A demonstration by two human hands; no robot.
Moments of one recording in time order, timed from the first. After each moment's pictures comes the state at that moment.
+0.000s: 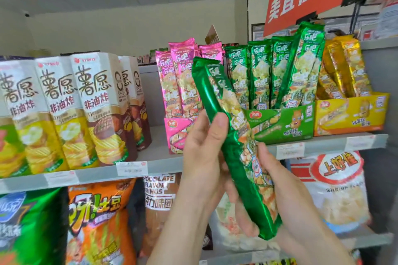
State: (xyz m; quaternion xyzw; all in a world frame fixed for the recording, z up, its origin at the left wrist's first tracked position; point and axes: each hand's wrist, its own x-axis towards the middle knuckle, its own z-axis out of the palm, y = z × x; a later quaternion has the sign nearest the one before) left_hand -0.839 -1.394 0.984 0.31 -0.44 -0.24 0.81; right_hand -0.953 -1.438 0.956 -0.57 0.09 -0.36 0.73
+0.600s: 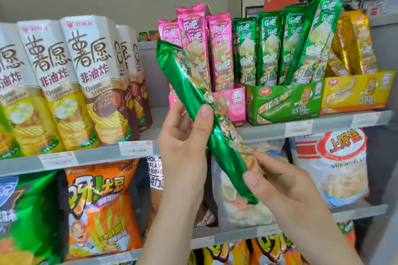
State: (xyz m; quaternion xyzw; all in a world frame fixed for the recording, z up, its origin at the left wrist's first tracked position) left_hand -0.814 -1.365 0.960 0.32 -0.39 -0.12 0.85; right_hand -0.954 -1.409 0.933 -0.70 0.06 -0.40 0.59
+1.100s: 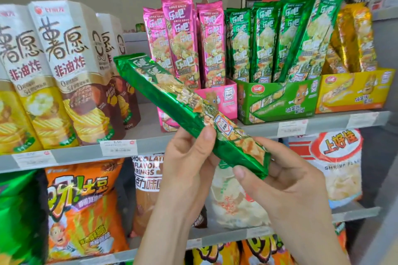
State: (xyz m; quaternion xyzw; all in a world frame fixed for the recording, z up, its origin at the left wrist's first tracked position) left_hand -0.825 -1.377 0.943 0.23 -0.39 -0.31 0.84; right_hand -0.947 -1.425 0.926 -0.62 0.10 -0.54 0.56
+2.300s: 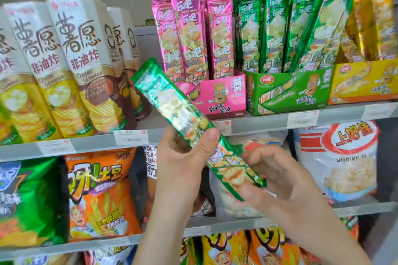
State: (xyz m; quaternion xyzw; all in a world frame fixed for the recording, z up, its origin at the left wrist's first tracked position) left_hand -0.820 -1.353 0.932 0.43 -0.37 -0.13 0.81; right_hand -0.955 -1.438 0.921 -0.72 0.11 -0.34 0.59
